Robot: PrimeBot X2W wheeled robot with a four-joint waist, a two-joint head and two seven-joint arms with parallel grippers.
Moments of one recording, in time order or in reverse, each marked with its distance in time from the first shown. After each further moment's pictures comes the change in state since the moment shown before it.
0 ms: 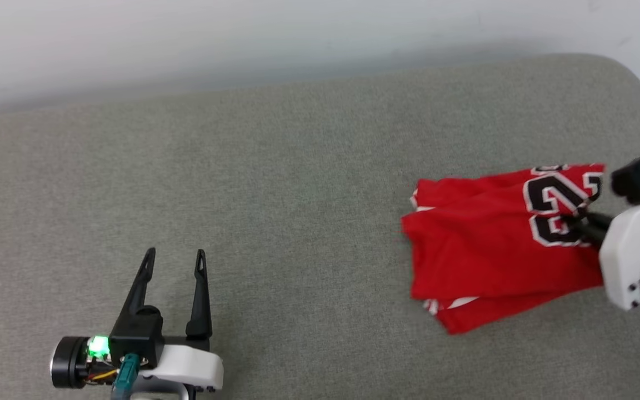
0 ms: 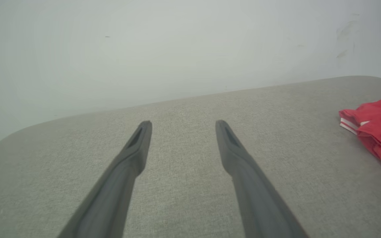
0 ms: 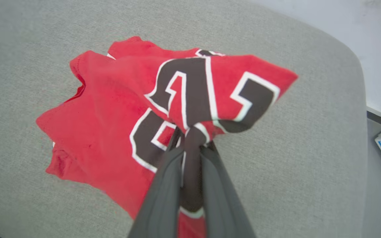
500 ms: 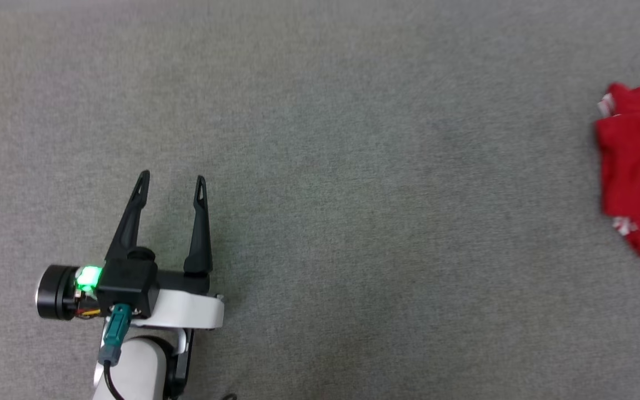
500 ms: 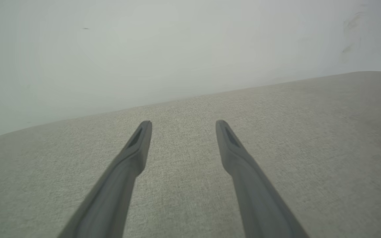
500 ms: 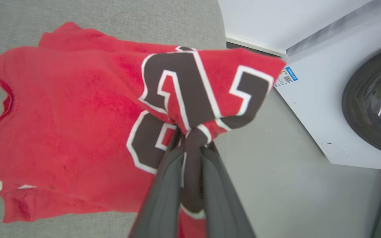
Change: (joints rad) left arm -0.162 0.026 -0.014 -0.067 0.018 -0.021 0.000; right arm -0.149 -0.215 -0.189 0.318 -0.064 0.000 -0.051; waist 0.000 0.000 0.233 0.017
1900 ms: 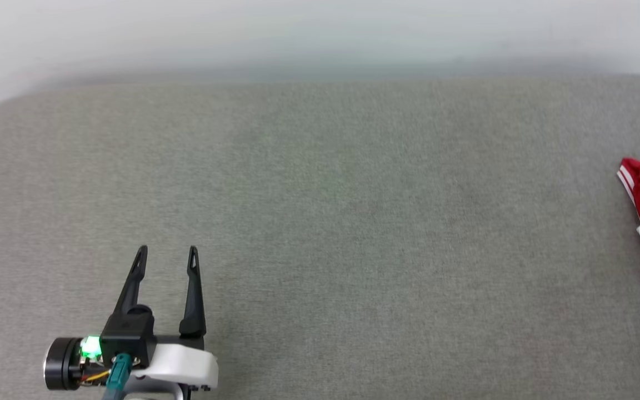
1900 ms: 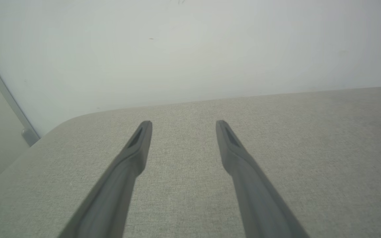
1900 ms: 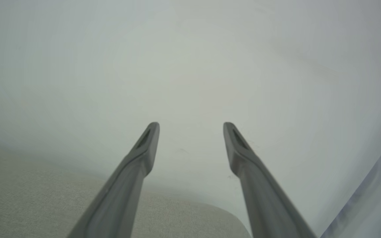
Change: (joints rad) left arm 0.146 -0.012 0.016 0.049 -0.039 0.034 0.000; right arm 0.134 0.465 -0.502 -0.168 -0.529 0.000 -0.620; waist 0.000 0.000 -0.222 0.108
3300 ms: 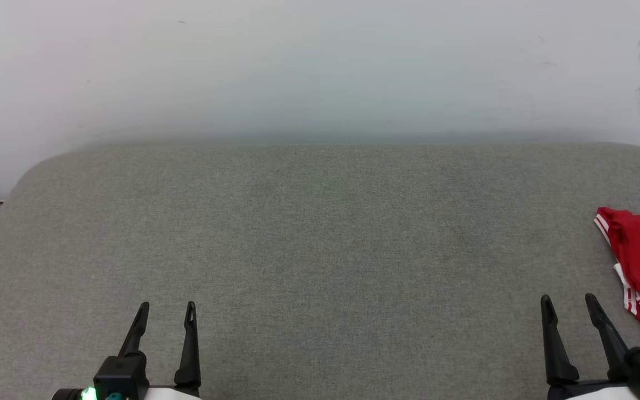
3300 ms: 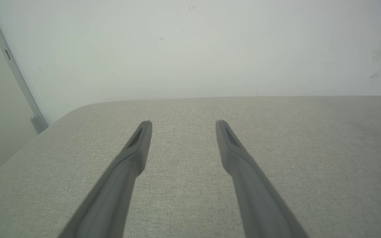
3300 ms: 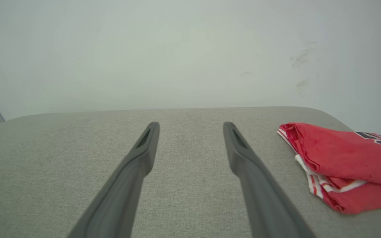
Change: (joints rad) left arm 0.126 -0.019 0.054 0.052 -0.041 -0.082 0.000; right arm 0.684 0.444 -0.003 -0.306 -0.024 0.000 -0.014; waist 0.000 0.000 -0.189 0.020
